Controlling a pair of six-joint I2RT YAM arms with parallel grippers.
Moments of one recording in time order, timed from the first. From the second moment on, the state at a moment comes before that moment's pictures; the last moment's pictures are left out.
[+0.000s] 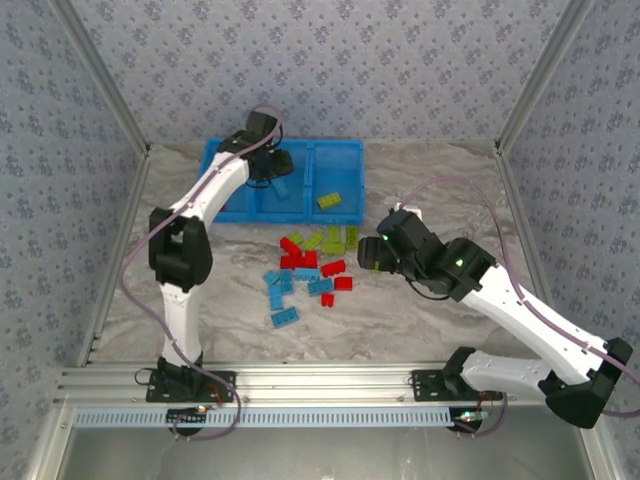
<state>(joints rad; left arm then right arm) -0.38 2.06 1.92 -0.76 0.00 -0.55 0.82 1.09 1.17 -0.99 0.32 0.73</state>
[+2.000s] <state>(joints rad) -0.55 0.66 0.65 -0.48 0.17 0.38 0.57 2.15 1.88 -0.63 0.27 0.37</state>
